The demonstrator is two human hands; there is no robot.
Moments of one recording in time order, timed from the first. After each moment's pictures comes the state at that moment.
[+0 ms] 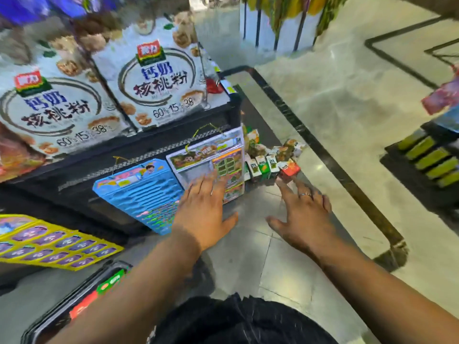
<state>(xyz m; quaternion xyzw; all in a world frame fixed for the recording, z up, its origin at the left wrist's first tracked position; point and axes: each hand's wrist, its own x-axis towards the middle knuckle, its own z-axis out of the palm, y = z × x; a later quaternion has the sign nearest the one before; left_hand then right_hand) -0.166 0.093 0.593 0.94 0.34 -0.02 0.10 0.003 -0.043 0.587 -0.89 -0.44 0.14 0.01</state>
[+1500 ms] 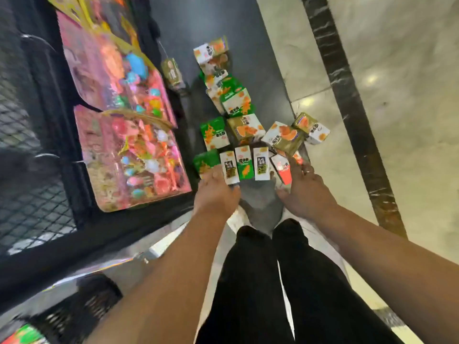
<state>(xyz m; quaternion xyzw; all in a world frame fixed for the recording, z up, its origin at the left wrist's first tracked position) 0.405 0.399 0.217 0.70 0.60 -0.21 0.31 0.573 0.308 0.223 -0.81 -0.39 0.44 -0.01</state>
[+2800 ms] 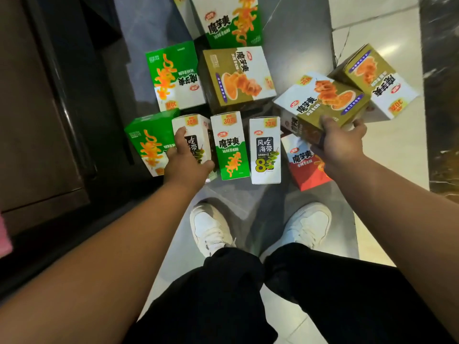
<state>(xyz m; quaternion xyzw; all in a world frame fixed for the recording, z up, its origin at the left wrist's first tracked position) 0.382 0.435 -0.175 0.58 0.71 -0.15 0.37 0.644 0.358 -0.211 -0.81 0.14 0.42 0.40</state>
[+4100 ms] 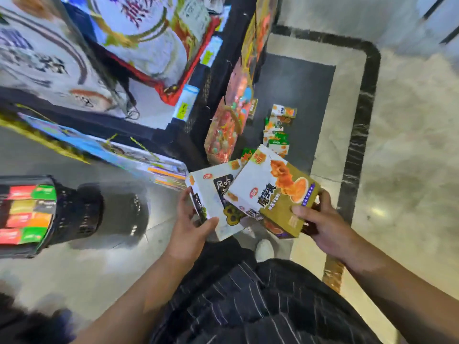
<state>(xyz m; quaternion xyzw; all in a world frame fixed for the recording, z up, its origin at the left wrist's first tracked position) 0.311 0.205 0.462 0.26 0.67 0.39 0.57 0.580 0.257 0.464 -0.57 -0.20 0.73 0.30</state>
